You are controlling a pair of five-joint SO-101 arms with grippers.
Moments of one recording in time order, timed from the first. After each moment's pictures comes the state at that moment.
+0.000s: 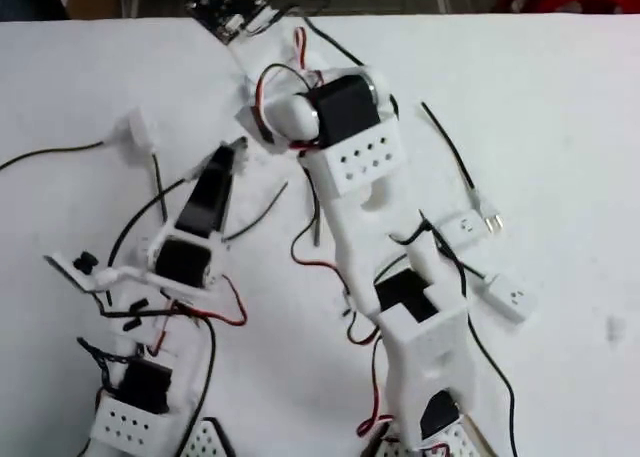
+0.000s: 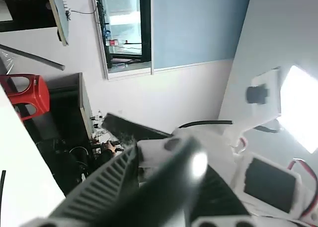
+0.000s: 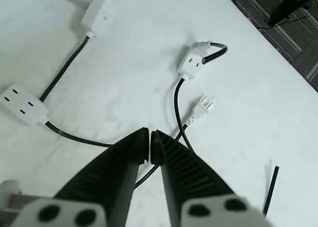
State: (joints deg) left arm 13.3 -102.9 97.1 -2.0 82.6; right arm -31.1 25.7 -67.0 98.2 21.9
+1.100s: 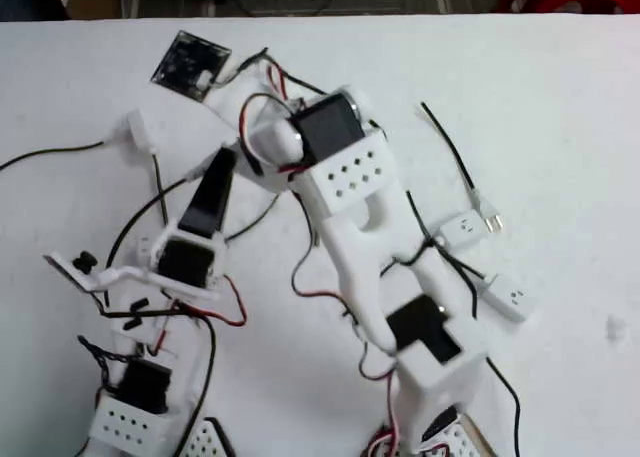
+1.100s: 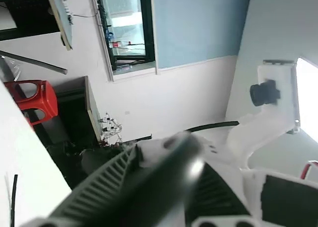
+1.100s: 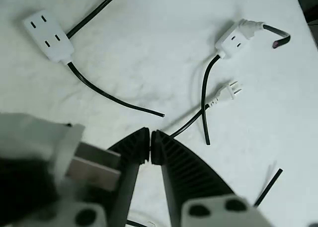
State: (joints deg) left arm 15.2 -103.1 97.1 0.0 79.7; right arm -35.5 16.4 -47.3 96.5 33.5
